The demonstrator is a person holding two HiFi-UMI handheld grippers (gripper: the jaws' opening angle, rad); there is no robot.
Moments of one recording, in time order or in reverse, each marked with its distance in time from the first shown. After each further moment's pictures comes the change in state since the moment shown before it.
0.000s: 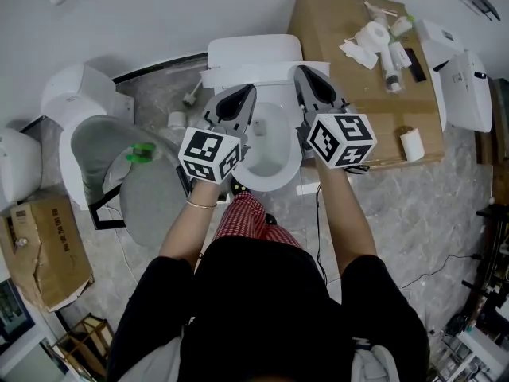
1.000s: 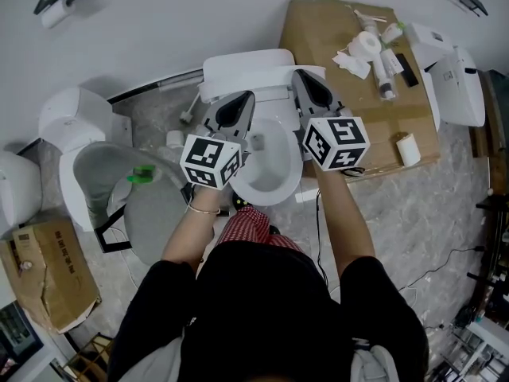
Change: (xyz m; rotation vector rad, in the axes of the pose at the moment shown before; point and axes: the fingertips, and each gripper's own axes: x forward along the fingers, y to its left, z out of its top) left arm 0.023 0.023 0.018 -0.001 -0.012 -0.040; right arm 0.030 -0.010 0.021 -0.081 -0.013 -0.072
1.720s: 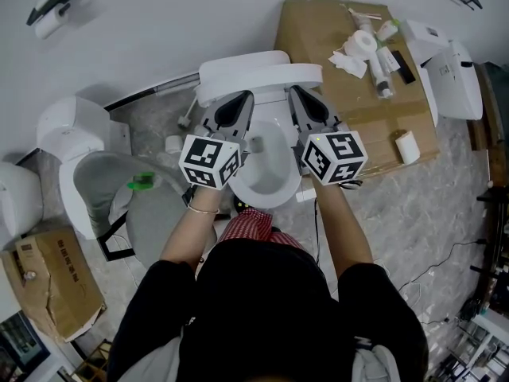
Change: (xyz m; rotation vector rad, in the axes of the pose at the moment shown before) left arm 0.010 0.006 0.005 -0.003 0.000 -0.030; right arm -0.014 0.007 -0.021 0.060 0.027 -0.001
